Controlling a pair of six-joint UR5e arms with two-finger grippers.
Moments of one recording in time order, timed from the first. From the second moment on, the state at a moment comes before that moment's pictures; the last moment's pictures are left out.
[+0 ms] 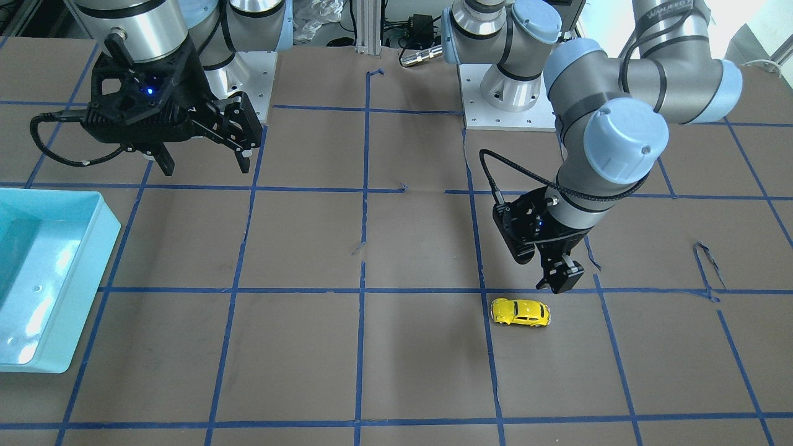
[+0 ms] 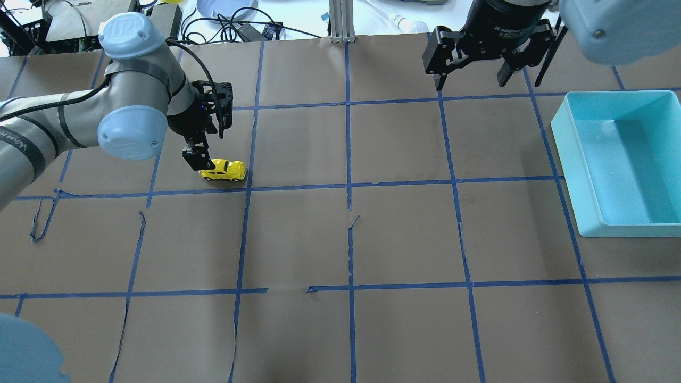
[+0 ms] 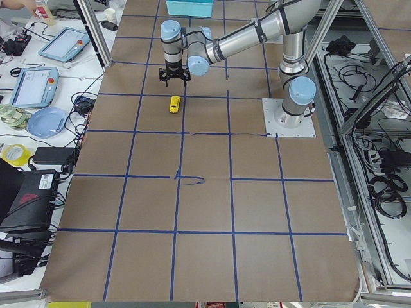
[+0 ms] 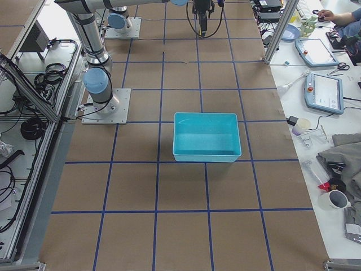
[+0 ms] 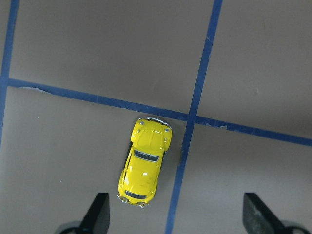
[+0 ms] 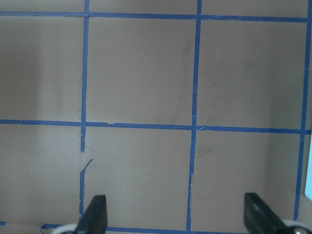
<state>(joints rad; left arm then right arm) -1.49 -1.90 -1.75 -1.03 1.58 1.62 1.66 -1.50 1.44 -1.61 -1.55 0.04</state>
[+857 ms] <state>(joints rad) -1.49 -2.02 -1.77 -0.94 1.60 1.69 1.66 -1.50 1.44 -1.61 -1.55 0.04</state>
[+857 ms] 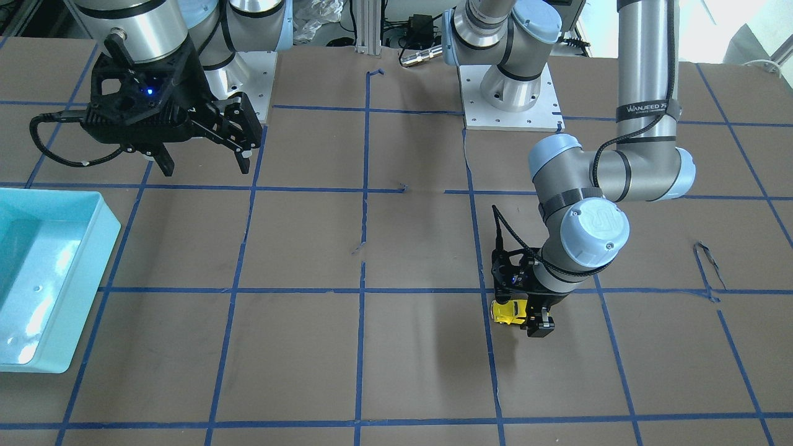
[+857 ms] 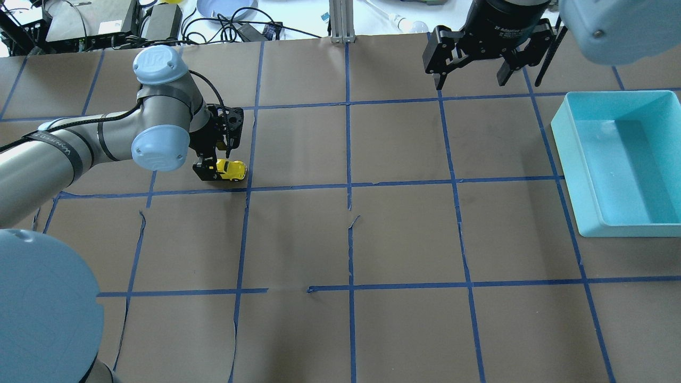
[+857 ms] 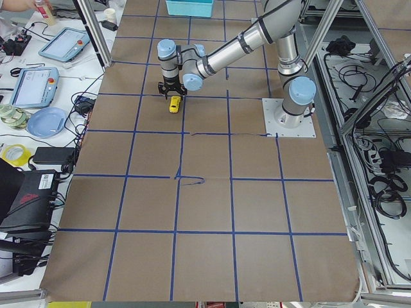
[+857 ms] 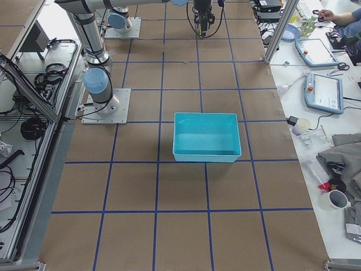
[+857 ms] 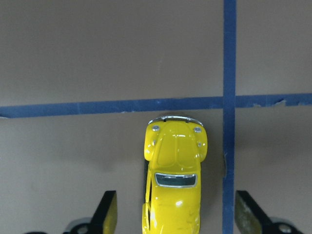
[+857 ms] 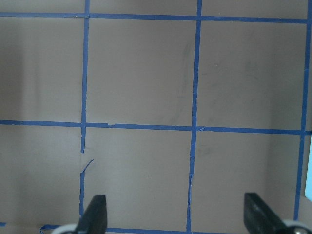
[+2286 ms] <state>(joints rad) -1.43 -2.05 -1.79 -0.89 1.60 1.70 1.66 -1.51 1.46 -1.62 -1.55 0.05</state>
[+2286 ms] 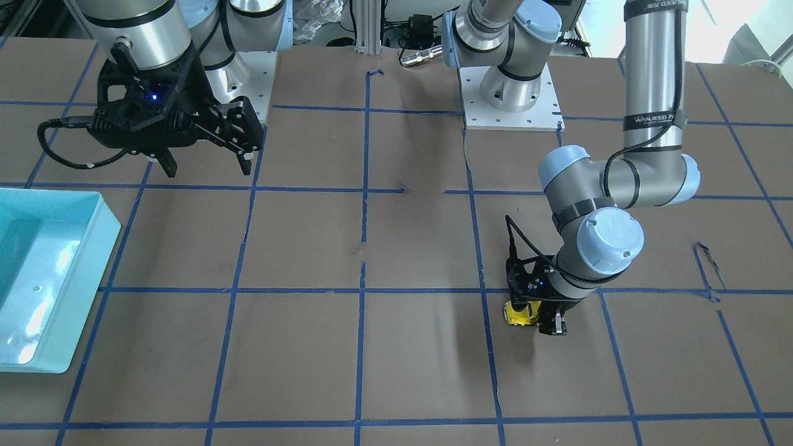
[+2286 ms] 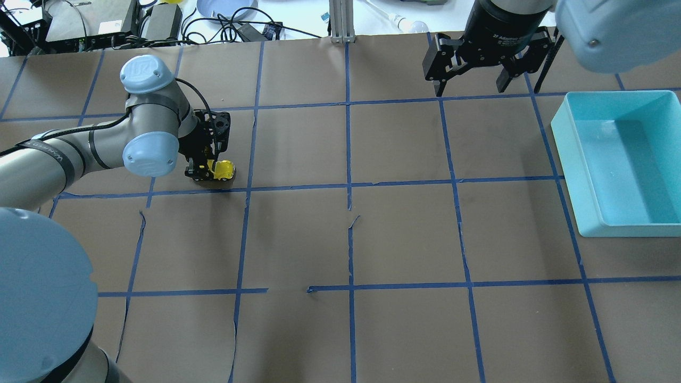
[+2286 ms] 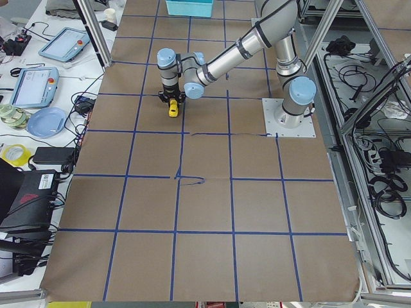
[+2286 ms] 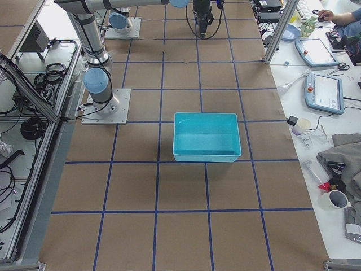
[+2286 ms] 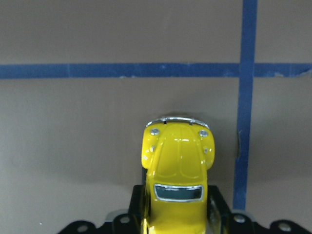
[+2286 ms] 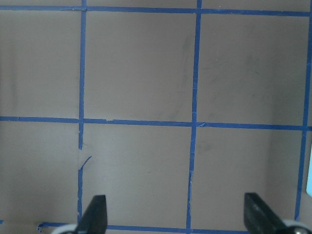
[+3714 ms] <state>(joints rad) -1.28 -2.03 -1.83 -0.86 1.61 1.82 1.66 -1.51 1.46 -1.62 -1.55 0.04</state>
